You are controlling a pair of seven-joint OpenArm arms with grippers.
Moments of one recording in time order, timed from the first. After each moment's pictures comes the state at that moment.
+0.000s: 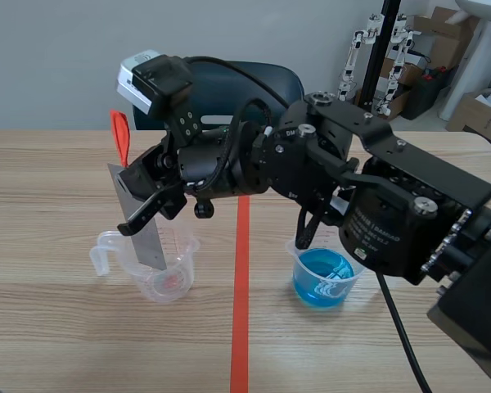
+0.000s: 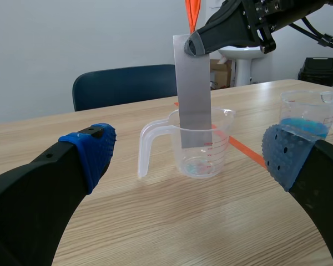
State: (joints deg) left arm 40.7 -16.2 -12.8 63.4 14.7 -24.5 -89.0; right arm 21.3 9.7 -43.1 81.0 26.5 30.5 -21.3
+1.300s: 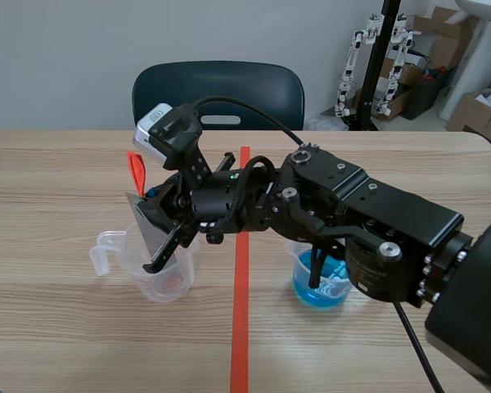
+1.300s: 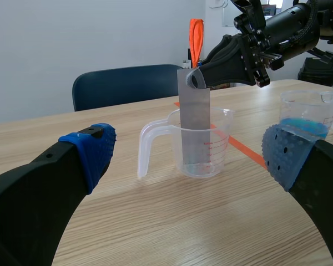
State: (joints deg) left arm 40.7 -16.2 -12.8 63.4 14.7 -24.5 -89.0; right arm 21.3 9.7 -46.4 70.2 14.8 30.5 -4.6
